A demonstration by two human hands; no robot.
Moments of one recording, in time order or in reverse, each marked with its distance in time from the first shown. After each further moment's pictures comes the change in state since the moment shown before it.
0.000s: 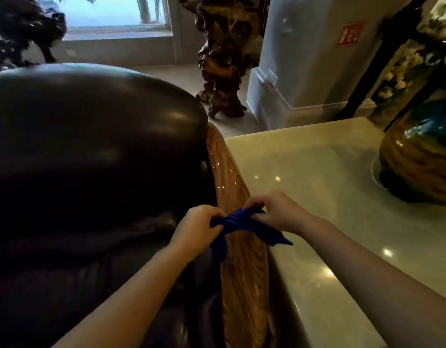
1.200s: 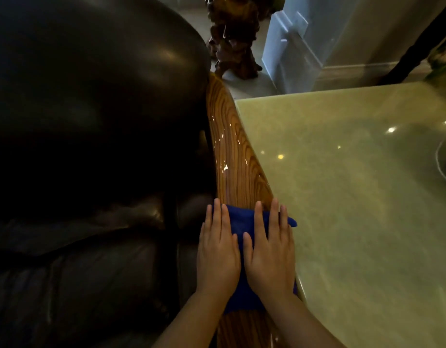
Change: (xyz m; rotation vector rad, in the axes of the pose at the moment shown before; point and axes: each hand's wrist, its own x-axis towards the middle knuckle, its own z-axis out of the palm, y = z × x) left_hand 0.081 -0.096 0.181 0.042 0.265 -0.138; right_hand 0.077 0.100 0.192 -0.255 0.479 0.276
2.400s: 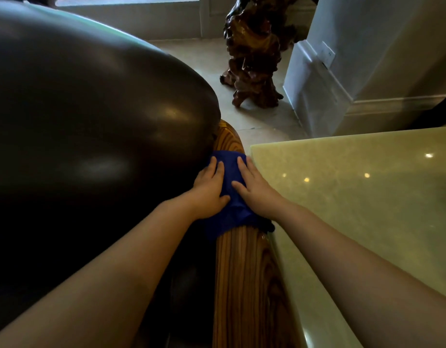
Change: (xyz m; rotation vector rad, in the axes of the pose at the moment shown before) left_hand 0.299 0.019 -0.080 0.340 -0.466 -0.049; right_hand 0.321 -0.021 0.013 0.404 -0.509 -0.268
